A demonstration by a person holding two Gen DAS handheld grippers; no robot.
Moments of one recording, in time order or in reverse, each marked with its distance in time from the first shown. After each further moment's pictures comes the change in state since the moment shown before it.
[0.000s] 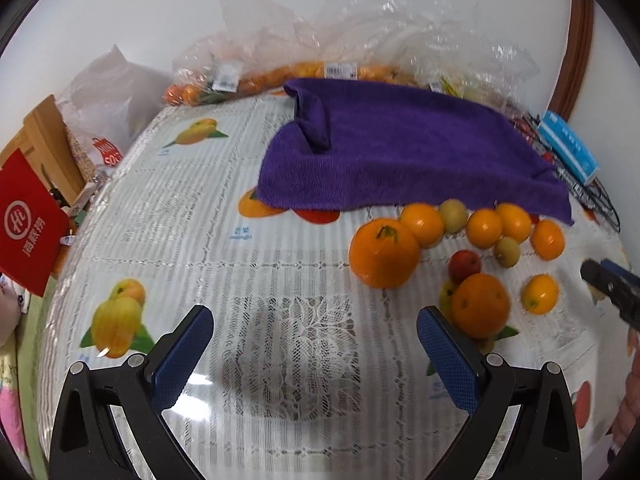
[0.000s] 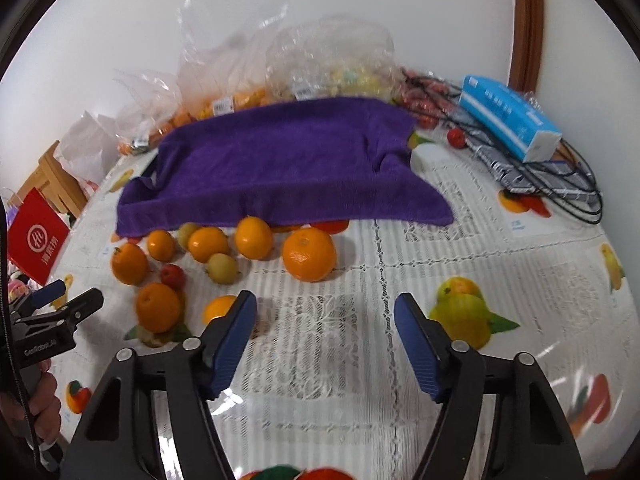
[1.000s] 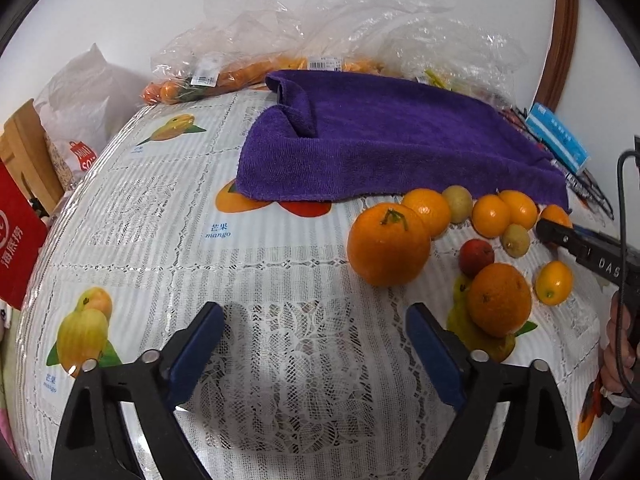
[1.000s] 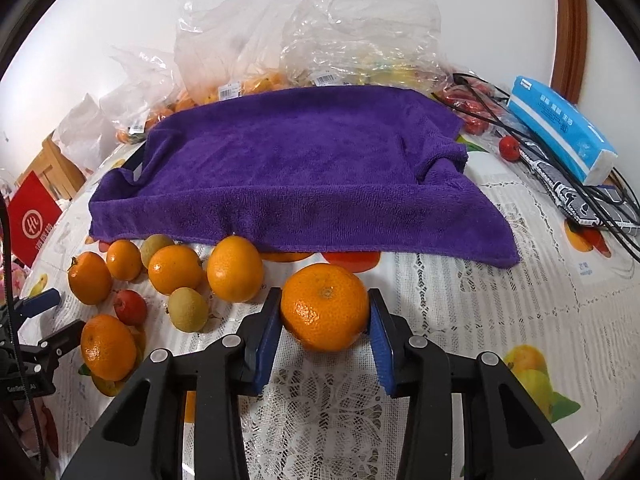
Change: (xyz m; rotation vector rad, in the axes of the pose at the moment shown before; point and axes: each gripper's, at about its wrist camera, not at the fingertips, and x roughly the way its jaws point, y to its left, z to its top) left arm 0.021 0.004 -0.009 0.021 -0.044 -0.079; right arm 0.070 0.006 0.017 -0.076 -0.027 0.054
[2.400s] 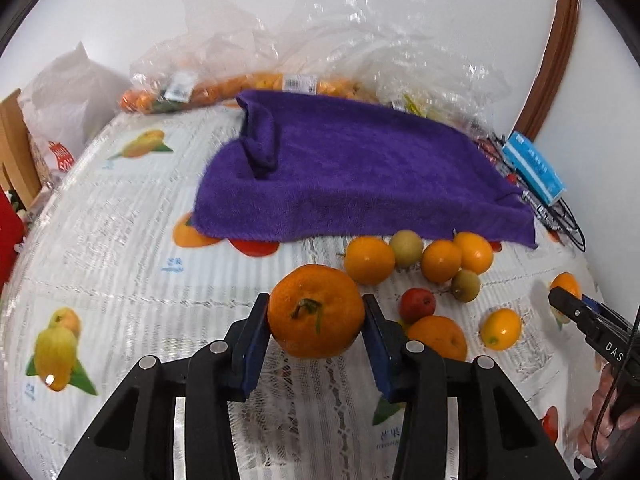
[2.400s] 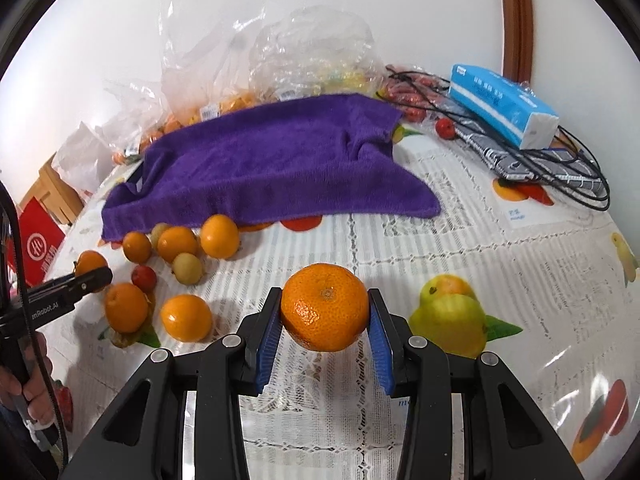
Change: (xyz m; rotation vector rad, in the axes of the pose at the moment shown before) left arm -0.010 -0.019 0.023 -0.050 -0.035 -0.089; right arm -0.061 -0.029 -0.032 0.103 -0.039 -0.026
